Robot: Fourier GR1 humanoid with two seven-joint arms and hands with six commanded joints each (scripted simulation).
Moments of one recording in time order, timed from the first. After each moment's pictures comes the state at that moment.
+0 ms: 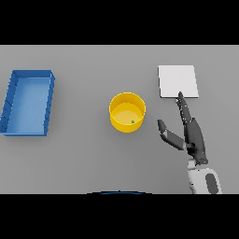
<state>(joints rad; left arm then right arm) -1.44 0.63 -0.57 -0.18 -0.16 0.05 0.17 0.08 -0.05 0.13 -1.70 0.22 -0.02 -0.15</state>
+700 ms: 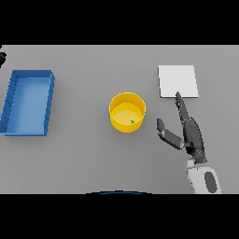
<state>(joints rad) -0.82 0.78 -0.48 -0.81 0.29 0.38 0.51 0.06 -0.06 0.14 -1.67 0.24 -0.03 -0.15</state>
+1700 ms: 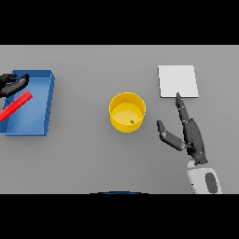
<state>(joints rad) -0.57 0.95 -0.65 -1.17 0.45 0.21 0.49 0.07 -0.07 0.14 -1.67 0.23 -0.02 -0.18</state>
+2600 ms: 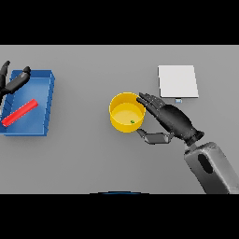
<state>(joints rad) -0.59 0.88 -0.63 -1.12 0.42 0.31 0.36 -0.23 -0.35 0.39 -1.62 0.64 0.20 -0.09</state>
